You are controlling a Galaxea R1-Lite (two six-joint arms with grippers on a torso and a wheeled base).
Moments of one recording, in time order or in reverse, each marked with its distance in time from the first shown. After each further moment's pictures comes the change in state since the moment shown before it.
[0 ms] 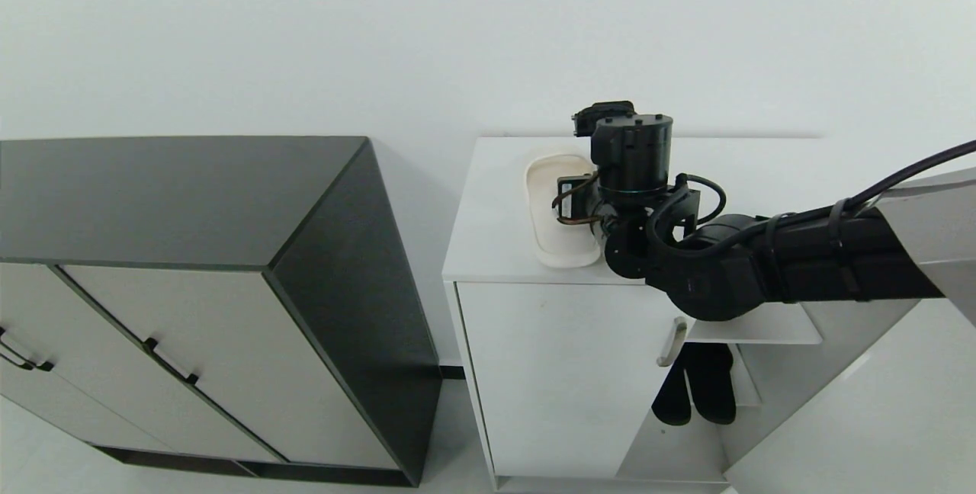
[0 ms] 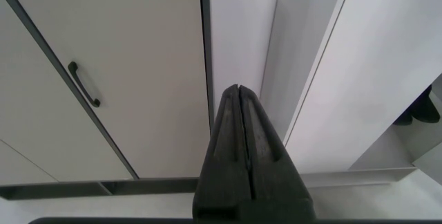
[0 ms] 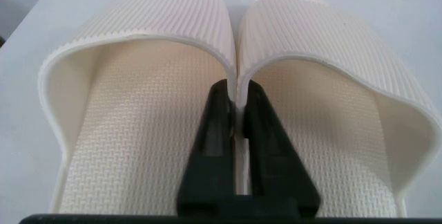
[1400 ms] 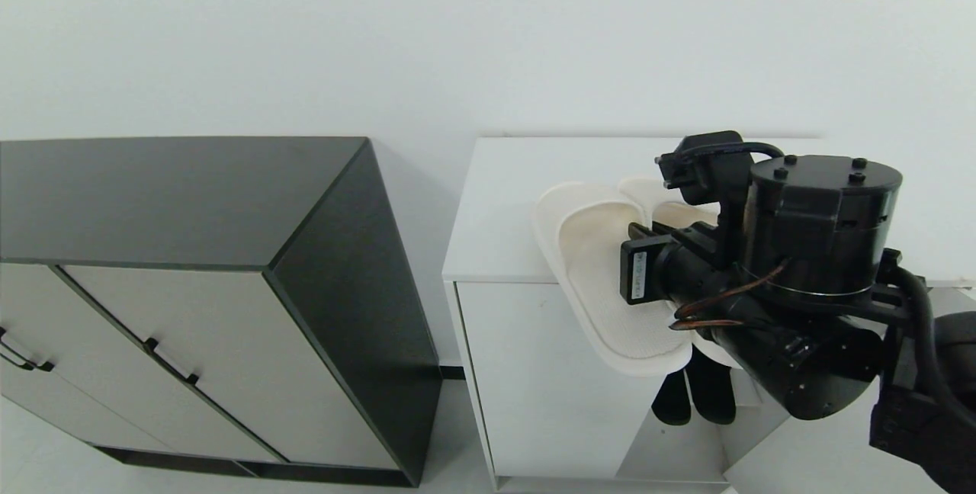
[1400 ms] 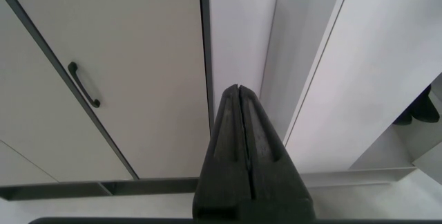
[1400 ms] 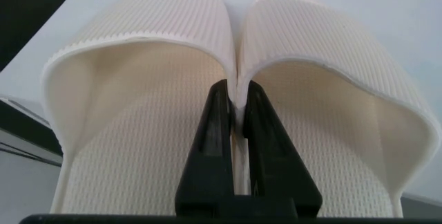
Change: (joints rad) left arm 0.000 0.000 0.000 0.000 0.000 0.000; right arm 0.153 -0.427 0.620 -0.144 0.020 0.003
